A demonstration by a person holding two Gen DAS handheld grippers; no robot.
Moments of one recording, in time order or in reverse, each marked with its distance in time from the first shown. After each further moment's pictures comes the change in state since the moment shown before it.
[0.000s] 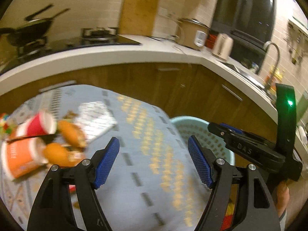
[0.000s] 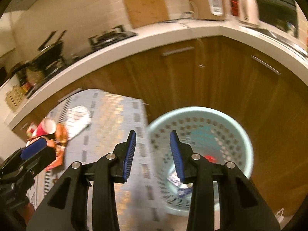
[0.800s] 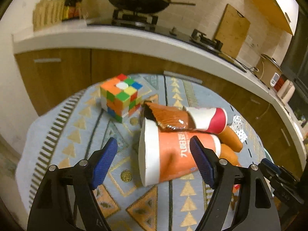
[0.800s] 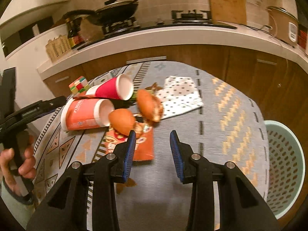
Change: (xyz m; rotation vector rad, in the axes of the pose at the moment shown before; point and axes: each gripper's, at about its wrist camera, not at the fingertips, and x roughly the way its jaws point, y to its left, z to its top) left arm -0.058 0.256 -0.031 -0.371 0.009 0.267; right arm 0.044 0.183 -0.044 -0.322 0.095 0.248
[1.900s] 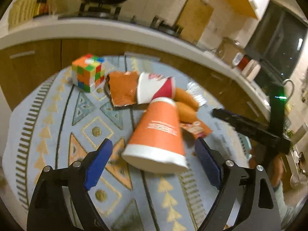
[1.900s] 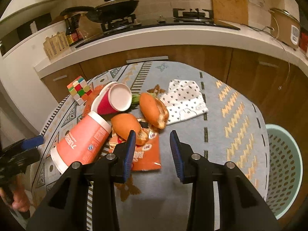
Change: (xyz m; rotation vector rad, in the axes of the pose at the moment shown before) left arm -0.039 -0.017 -0.055 0.111 0.087 -0.229; right arm 0.006 0.009 0.017 -0.018 0.023 -0.012
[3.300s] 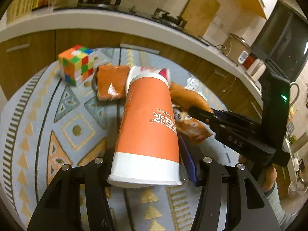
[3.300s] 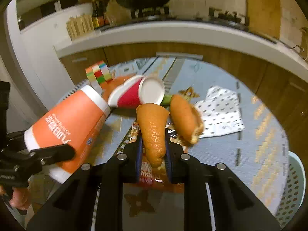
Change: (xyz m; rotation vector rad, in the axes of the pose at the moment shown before) left arm 0.013 -0.027 0.005 -0.031 0.016 0.014; right arm 0.024 0.025 0.005 -0.156 0.020 0.124
